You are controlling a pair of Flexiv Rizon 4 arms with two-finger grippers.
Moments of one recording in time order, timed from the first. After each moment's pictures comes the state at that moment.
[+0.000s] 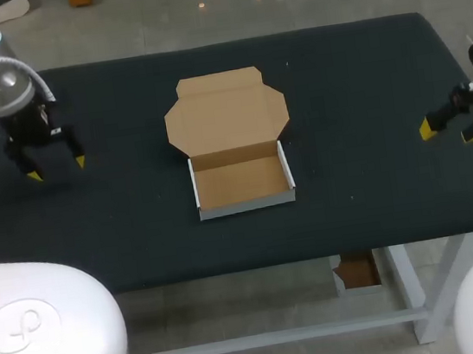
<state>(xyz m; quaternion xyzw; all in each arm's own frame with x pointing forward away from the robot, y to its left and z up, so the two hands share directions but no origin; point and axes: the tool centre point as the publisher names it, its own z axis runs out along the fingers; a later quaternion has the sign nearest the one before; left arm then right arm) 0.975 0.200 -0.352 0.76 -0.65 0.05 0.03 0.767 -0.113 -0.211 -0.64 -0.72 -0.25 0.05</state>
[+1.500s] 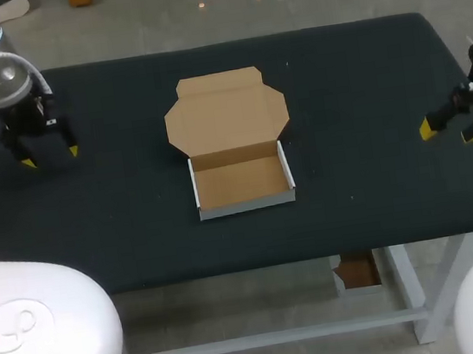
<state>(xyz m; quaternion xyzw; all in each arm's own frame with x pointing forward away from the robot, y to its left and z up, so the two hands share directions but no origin) 1.025 0.225 -0.361 0.75 -0.66 0.06 -0.01 0.768 -0.113 -0.211 -0.64 -0.72 -0.25 0.05</state>
